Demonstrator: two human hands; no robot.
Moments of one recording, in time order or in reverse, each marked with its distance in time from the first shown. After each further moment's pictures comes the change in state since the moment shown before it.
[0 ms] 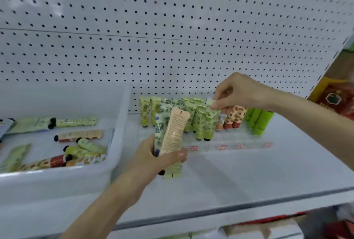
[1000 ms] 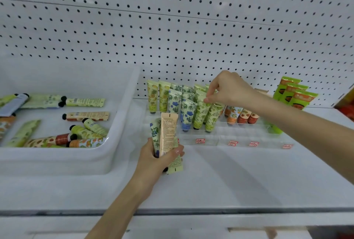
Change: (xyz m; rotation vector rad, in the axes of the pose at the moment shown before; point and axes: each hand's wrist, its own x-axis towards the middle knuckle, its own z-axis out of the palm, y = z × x) left_hand 0.026 -0.063 0.019 -0.222 0.234 0.007; right_hand 0.060 0.018 0.052 -0.291 0.092 0.010
